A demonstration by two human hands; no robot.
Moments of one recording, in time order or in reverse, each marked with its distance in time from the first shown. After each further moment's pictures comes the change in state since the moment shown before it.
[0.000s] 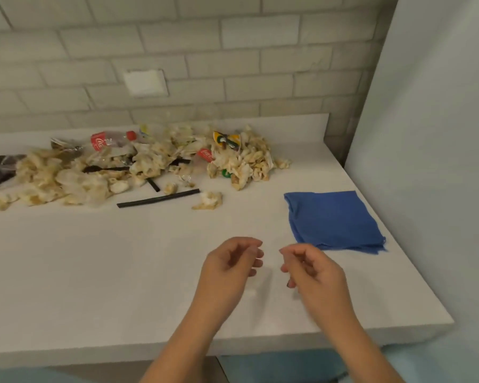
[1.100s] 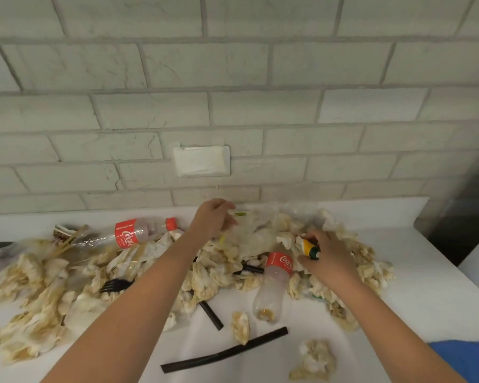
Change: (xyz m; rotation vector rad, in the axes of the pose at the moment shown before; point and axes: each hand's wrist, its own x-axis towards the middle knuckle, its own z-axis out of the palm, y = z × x) left_hand 0.464 0.034 -0.230 0.143 -0.009 -0.038; right_hand 0.368 -0.006 0.192 -0.928 -0.004 0.010
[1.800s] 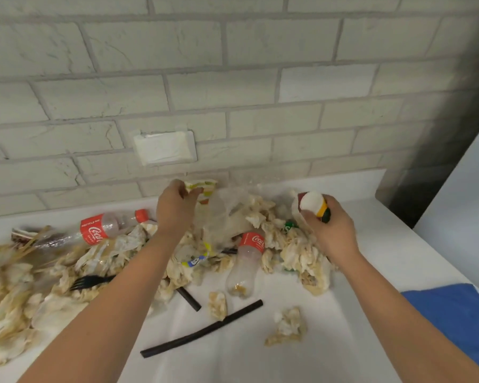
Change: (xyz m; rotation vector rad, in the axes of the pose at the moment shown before) left_hand -0.019 0.002 0.007 0.415 0.380 0.281; right_hand -0.026 0.018 -0.043 0.556 0.354 0.095
